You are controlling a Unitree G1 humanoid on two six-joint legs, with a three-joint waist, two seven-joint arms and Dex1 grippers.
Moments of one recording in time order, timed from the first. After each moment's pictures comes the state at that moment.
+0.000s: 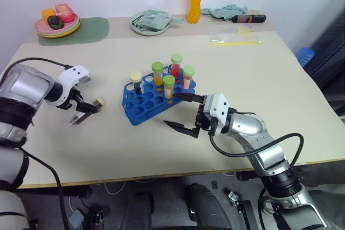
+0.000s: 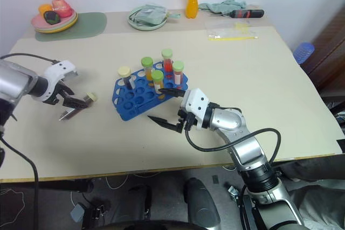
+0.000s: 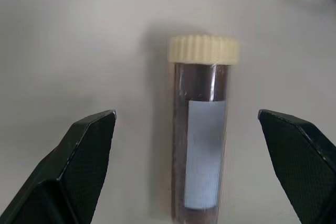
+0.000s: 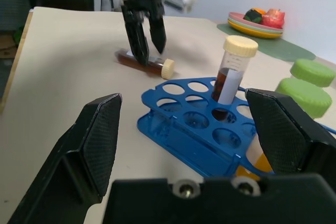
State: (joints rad) left arm -1.01 1.00 -0.56 0.65 -0.04 0.77 -1.24; right arm -0.35 -0.42 0.24 -0.28 0.26 0.17 0.82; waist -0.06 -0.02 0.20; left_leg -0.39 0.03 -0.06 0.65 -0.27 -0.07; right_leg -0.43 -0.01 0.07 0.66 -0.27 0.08
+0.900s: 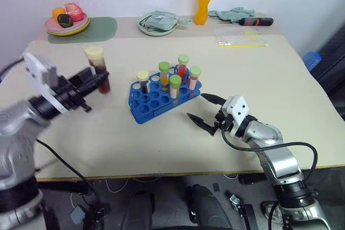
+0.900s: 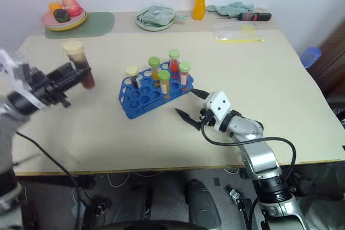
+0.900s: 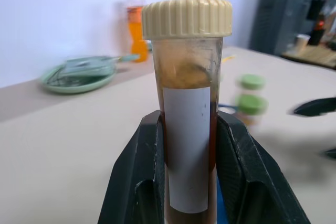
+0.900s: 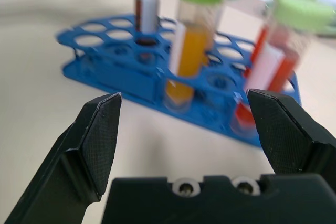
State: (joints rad) left arm -0.11 0.47 0.33 -0.67 -0.56 0.63 -0.66; right arm -0.20 -0.45 0.08 -0.17 0.21 0.16 0.67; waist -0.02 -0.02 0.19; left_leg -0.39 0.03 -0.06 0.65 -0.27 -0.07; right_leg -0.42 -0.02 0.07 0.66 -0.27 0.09
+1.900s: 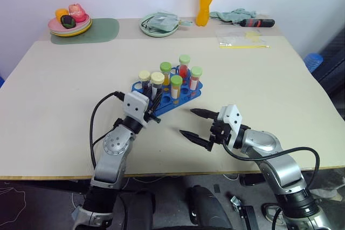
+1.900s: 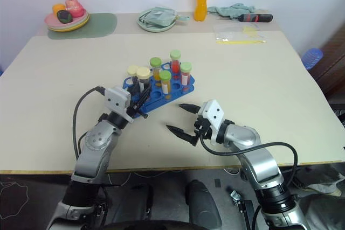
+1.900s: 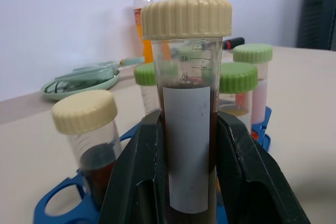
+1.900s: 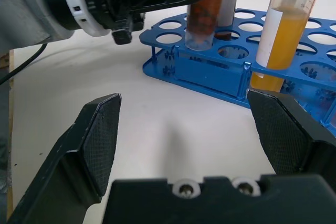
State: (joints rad) left arm -0.20 0.15 -0.09 -0.14 -0.08 -0.04 -0.33; right arm -0.16 -0.48 0.15 -0.33 0.34 0.33 0.79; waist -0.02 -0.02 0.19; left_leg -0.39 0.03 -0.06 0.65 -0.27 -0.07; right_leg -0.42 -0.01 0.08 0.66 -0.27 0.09
